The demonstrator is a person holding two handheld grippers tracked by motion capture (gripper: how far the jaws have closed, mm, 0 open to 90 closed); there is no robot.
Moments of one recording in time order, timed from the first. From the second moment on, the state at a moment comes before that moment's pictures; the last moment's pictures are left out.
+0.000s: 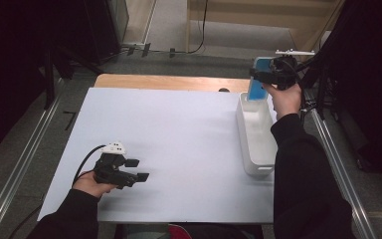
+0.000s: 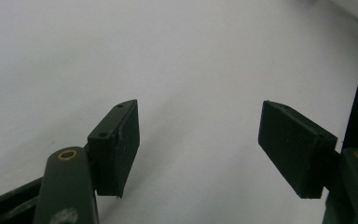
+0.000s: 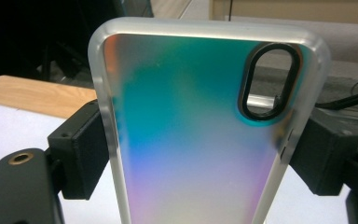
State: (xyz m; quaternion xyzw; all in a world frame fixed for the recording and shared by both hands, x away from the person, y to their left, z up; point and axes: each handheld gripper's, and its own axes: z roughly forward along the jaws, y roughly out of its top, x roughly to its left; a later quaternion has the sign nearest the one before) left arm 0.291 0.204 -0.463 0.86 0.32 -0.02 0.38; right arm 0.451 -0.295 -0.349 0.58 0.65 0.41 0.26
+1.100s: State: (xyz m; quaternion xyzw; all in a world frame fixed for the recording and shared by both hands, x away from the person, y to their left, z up) left arm 0.291 0.204 -0.463 0.86 0.32 -0.02 0.39; right arm 0.468 -0.287 -0.386 0.61 0.64 0.37 0.28
